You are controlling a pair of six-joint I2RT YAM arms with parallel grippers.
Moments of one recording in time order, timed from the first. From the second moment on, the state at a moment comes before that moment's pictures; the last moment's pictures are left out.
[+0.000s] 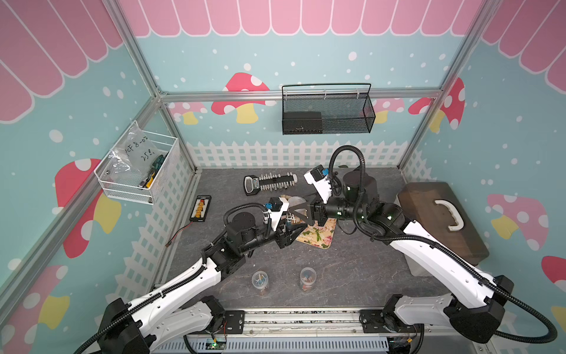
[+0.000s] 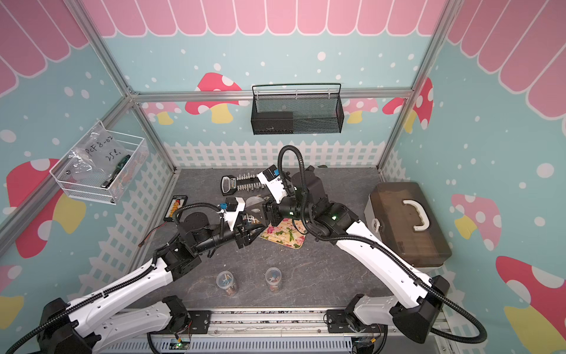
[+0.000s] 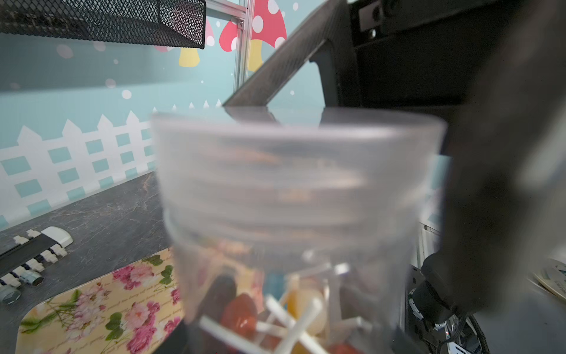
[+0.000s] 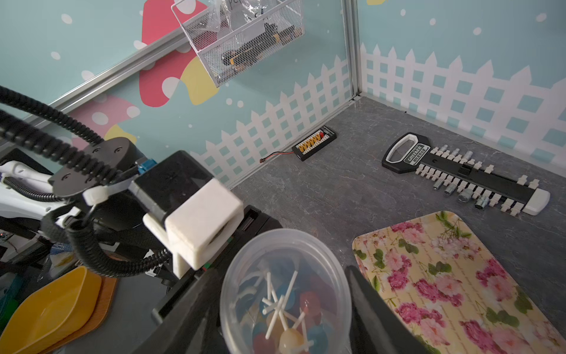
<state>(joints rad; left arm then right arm) -0.72 1.02 0.72 0.21 0.36 -0.18 0.77 1.29 1.40 -0.46 -0.42 0.21</state>
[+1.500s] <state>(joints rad) -0.72 1.02 0.78 0.19 0.51 -0.16 0.64 1.30 1.49 -0.53 -0.87 -0.18</state>
